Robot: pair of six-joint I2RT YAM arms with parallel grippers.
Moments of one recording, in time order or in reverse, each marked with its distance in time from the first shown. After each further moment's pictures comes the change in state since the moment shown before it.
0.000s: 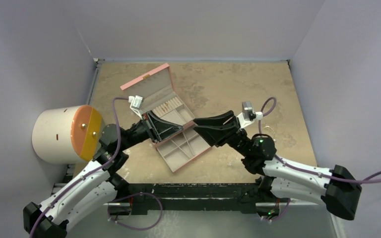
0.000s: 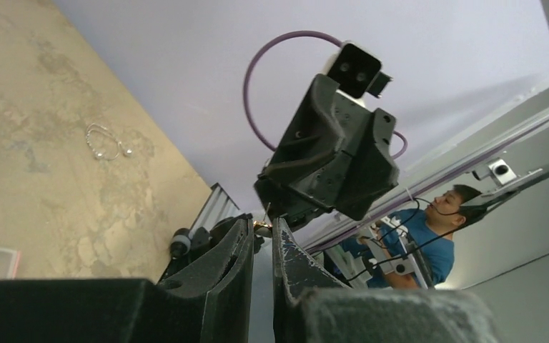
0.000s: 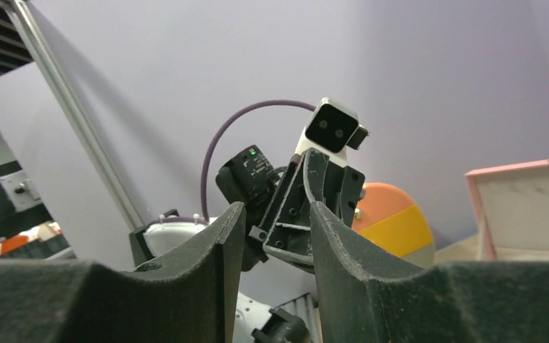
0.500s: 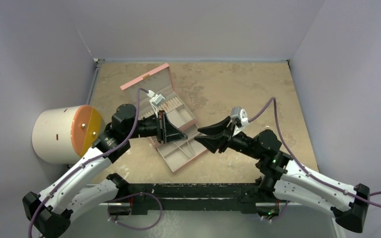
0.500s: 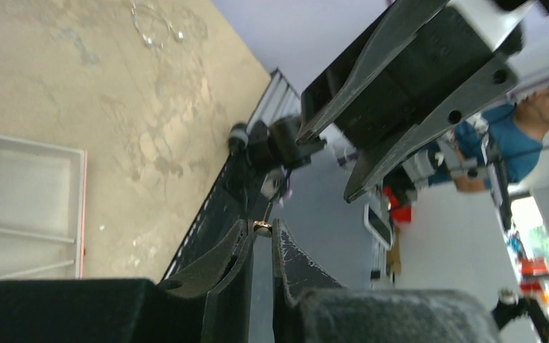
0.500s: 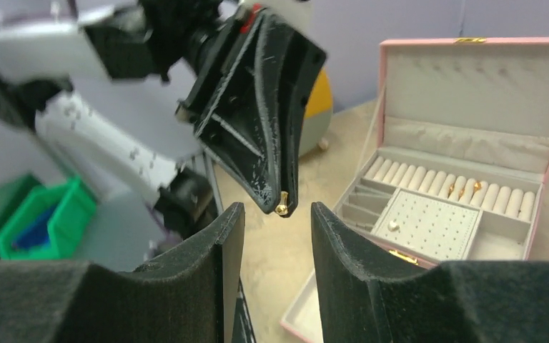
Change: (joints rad) left arm 0.000 0.159 0.253 -0.531 0.168 0.348; right arm 0.000 -0.288 0.087 -0.819 -0.013 -0.381
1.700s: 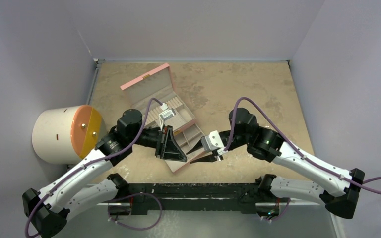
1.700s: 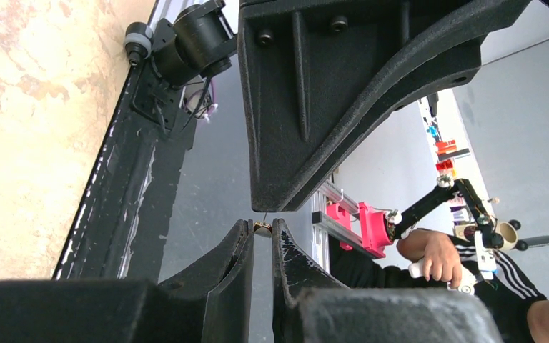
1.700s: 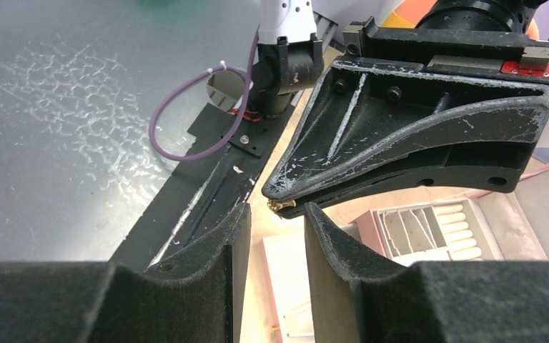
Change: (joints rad) left arm -0.079 0.002 -0.027 -0.064 0.328 0.008; right arm 0.000 0.277 0.439 -0.729 -0.704 -0.892
